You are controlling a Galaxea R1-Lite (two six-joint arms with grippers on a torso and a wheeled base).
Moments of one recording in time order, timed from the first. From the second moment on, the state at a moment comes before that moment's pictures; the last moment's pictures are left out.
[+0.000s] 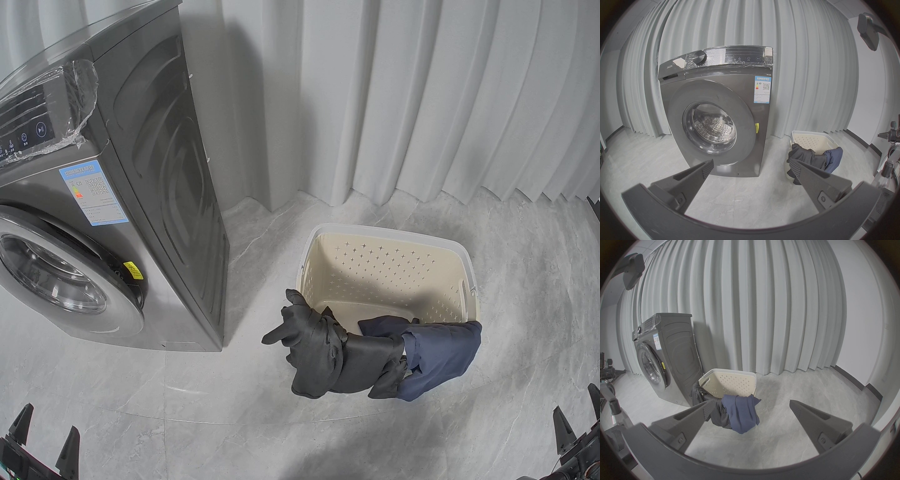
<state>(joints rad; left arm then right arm) 0.00 0.02 -0.02 0.00 0.00 -0.03 0.00 0.02 -0.02 0.00 0.02 0.00</state>
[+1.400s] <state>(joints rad) 0.00 0.02 -0.02 0.00 0.00 -0.03 0.00 0.02 -0.02 0.00 0.02 0.00</state>
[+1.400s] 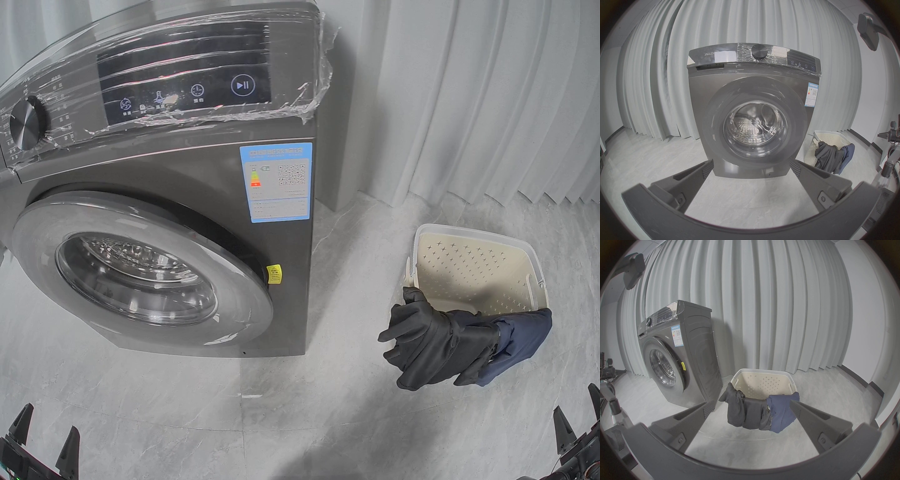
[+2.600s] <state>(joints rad) 0.00 0.02 -0.02 0.00 0.00 -0.03 0.00 0.02 -0.02 0.00 0.02 0.00</state>
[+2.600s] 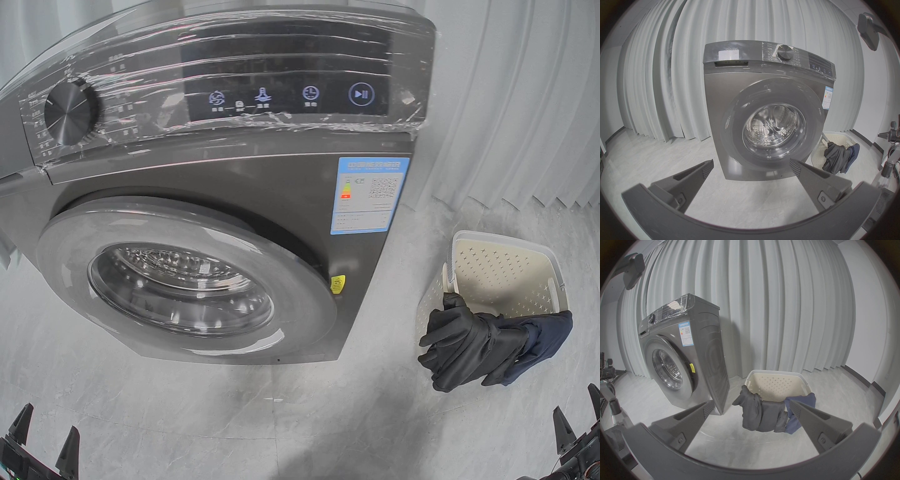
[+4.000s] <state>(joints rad) 0.00 0.02 -0.02 0.00 0.00 -0.03 0.00 0.02 -0.02 0.00 0.02 0.00</state>
